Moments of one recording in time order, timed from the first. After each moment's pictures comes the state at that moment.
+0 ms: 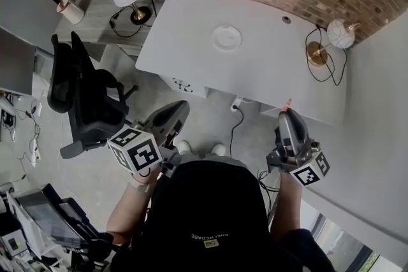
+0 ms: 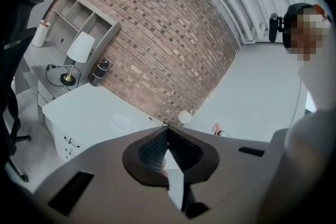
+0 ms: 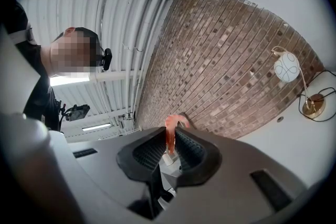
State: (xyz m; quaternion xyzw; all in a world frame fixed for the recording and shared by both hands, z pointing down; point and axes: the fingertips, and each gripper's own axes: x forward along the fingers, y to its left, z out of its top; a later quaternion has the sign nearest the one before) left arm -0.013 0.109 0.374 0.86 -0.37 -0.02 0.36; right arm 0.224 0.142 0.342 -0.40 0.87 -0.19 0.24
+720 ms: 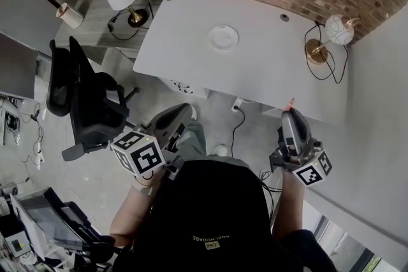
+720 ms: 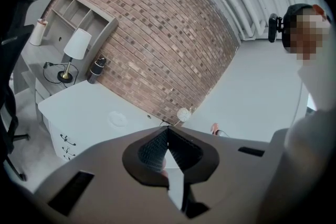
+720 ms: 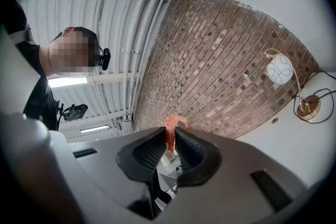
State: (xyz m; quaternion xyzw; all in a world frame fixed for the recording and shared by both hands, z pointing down) left arm 0.016 0.113 0.384 0.86 -0.37 -0.01 0.36; right arm 0.255 0.141 0.357 -0.41 0.86 -0.19 0.24
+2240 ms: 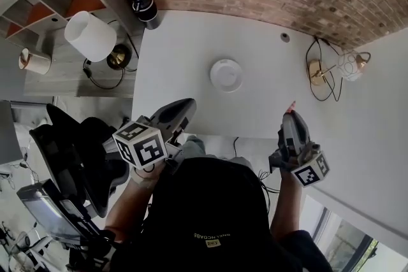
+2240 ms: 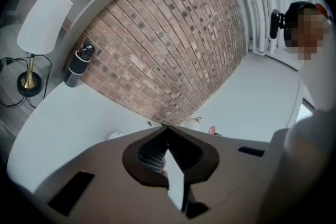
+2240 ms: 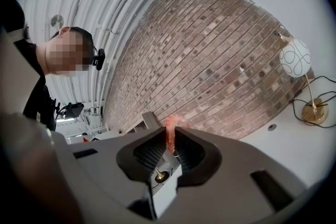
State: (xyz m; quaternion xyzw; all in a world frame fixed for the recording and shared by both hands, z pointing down) left arm -0.038 -0.162 0.399 0.87 -0.25 0.02 0.42; right arm 0.188 -0.080 0.360 -0.54 0.79 -0.21 0.20
